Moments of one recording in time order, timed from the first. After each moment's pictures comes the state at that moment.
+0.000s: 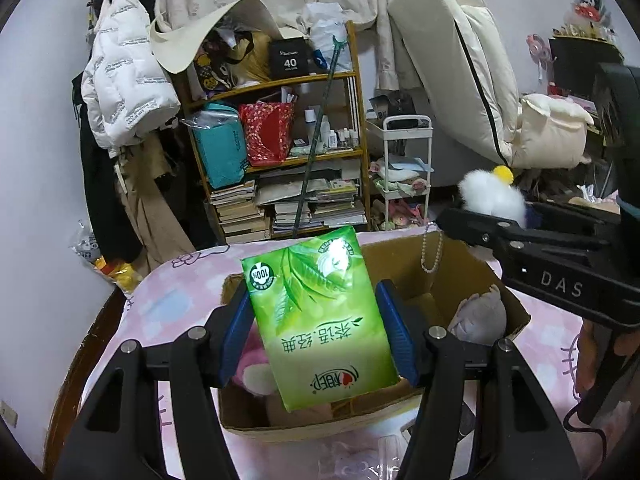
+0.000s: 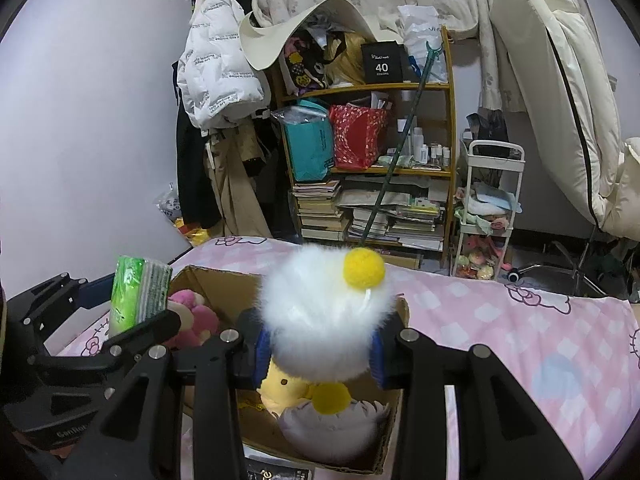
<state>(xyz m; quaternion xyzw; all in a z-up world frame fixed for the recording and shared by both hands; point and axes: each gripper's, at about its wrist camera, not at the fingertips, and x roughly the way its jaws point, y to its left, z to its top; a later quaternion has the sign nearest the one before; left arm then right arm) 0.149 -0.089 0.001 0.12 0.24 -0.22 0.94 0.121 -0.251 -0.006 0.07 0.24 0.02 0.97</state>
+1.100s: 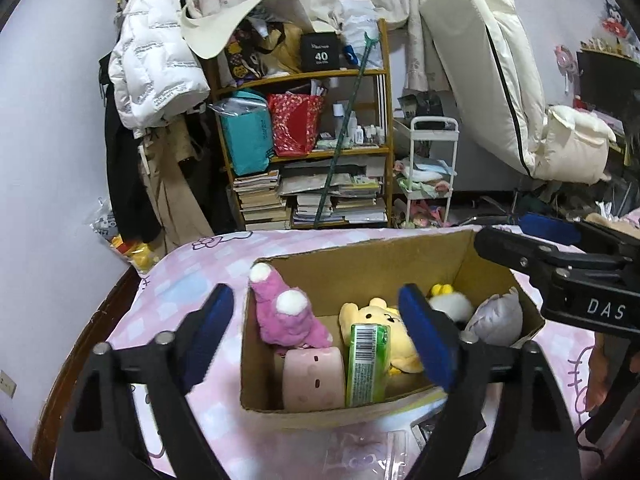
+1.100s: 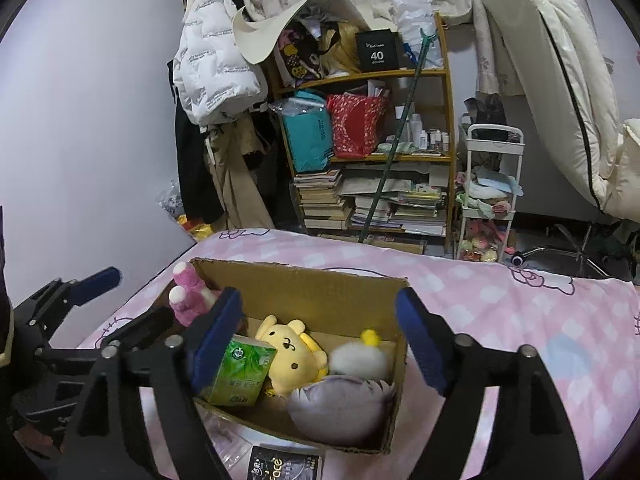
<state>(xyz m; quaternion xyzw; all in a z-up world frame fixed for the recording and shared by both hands) 0.150 -0.069 0.004 0.10 0.25 -0.18 0.95 0.112 -0.253 -0.009 0.10 0.26 0.02 0.96</state>
